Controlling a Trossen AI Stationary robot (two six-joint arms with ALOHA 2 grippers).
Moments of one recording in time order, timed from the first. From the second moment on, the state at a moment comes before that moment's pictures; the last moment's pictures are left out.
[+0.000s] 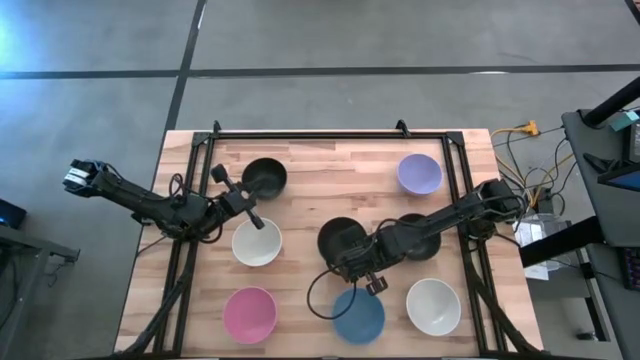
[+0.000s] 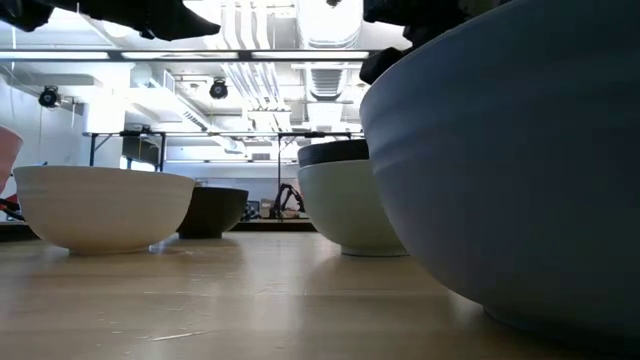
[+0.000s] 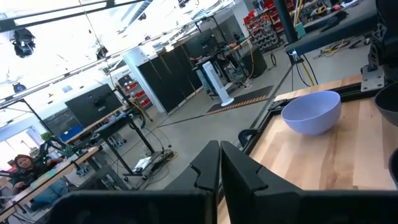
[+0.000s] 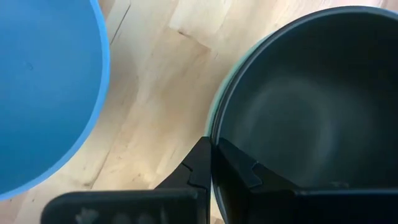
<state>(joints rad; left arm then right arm) -0.31 0.86 0.45 0.57 -0.98 0.59 0.35 1.85 1.40 -0.82 0.10 -0.14</state>
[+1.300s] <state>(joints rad) -0.31 0.86 0.45 0.57 -0.98 0.59 0.33 1.72 1.36 -0.74 0.02 -0.15</state>
